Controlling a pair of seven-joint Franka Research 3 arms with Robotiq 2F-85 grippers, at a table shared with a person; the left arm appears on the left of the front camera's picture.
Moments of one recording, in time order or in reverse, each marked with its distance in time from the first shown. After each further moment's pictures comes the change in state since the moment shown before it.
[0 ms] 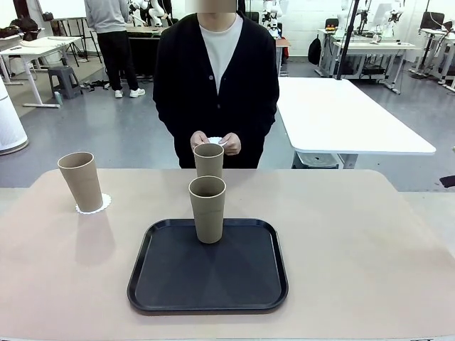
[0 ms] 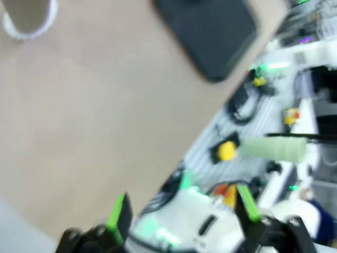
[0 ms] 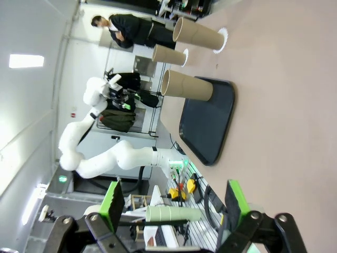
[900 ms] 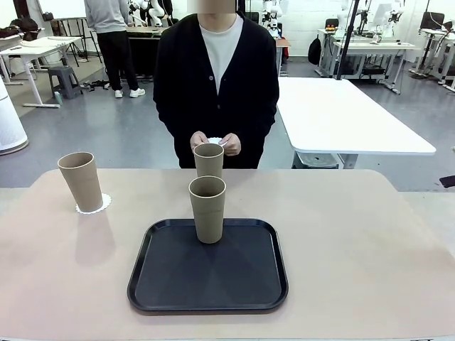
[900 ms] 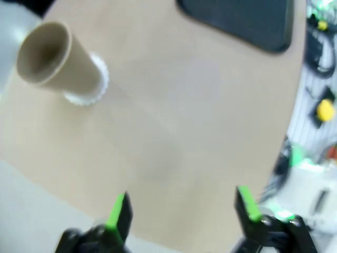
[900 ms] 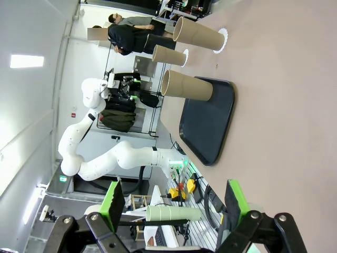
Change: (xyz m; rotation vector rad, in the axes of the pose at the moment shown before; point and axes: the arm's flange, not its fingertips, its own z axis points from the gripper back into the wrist) left arm 0.040 -0.013 -0.008 0.450 0.084 -0.471; right arm 0.000 0.000 0.000 0.000 0.001 0.000
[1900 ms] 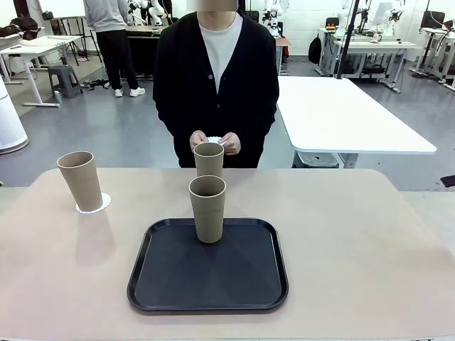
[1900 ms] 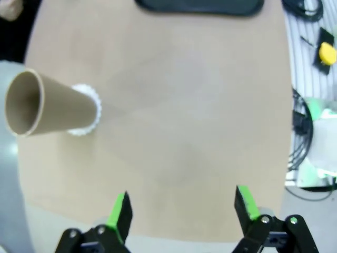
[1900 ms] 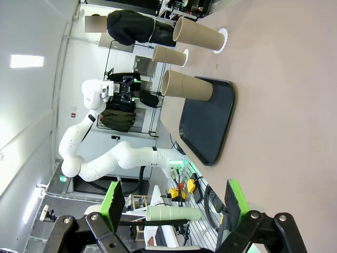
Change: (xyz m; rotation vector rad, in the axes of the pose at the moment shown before) left arm 0.004 -0.001 -0.002 0.036 0.010 -0.427; right arm 0.000 0.000 0.000 0.000 0.000 0.000
